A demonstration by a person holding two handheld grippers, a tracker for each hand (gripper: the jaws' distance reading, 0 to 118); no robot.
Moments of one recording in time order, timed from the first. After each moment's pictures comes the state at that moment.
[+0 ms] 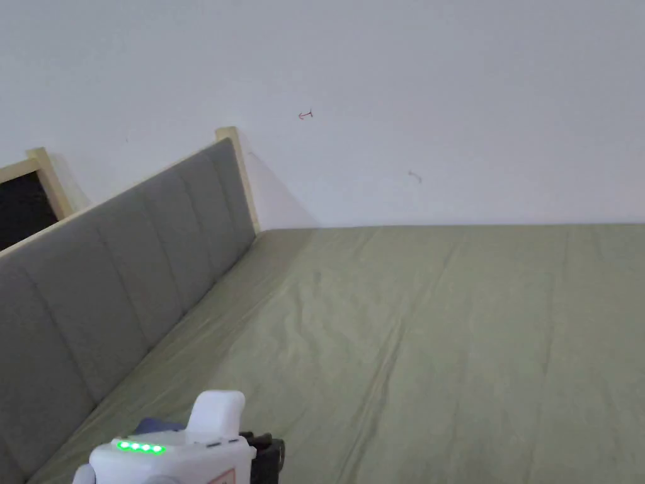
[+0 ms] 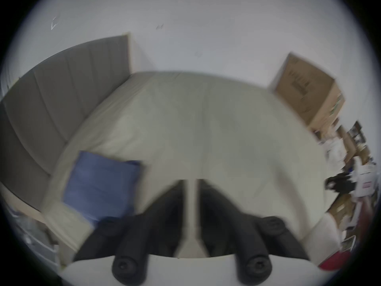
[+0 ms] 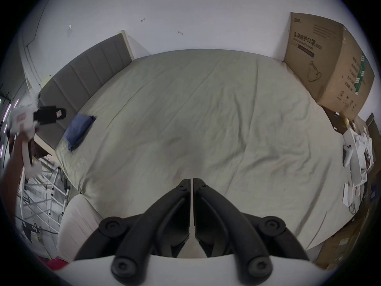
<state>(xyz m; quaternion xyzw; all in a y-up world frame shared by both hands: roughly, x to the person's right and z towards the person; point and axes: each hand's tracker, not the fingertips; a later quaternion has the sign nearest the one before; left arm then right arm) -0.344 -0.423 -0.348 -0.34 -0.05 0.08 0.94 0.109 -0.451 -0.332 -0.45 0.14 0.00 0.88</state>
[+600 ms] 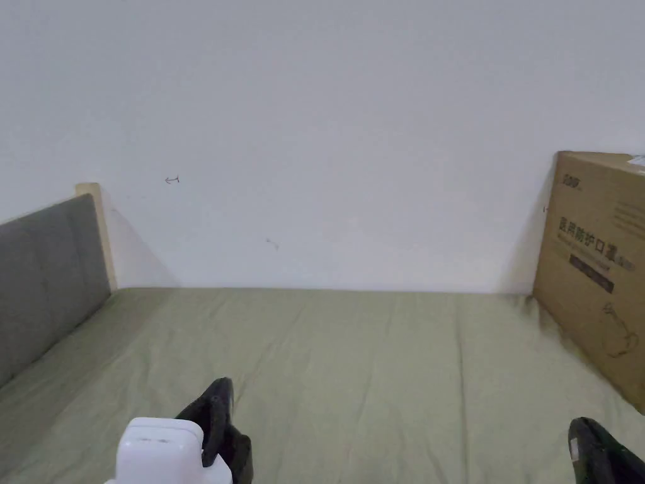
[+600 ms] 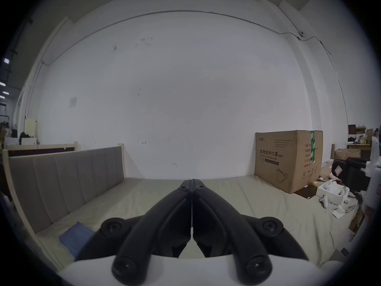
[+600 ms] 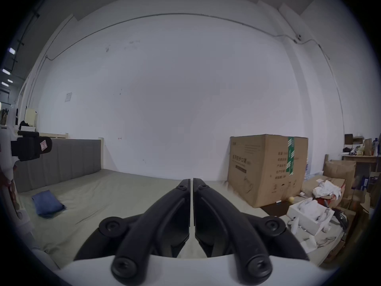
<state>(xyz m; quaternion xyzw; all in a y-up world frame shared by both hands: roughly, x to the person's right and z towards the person) -0.143 -0.344 -0.244 0.05 -0.01 -0.01 1.00 0.151 -0.370 -0.225 0.06 -0.02 0.03 1.00</state>
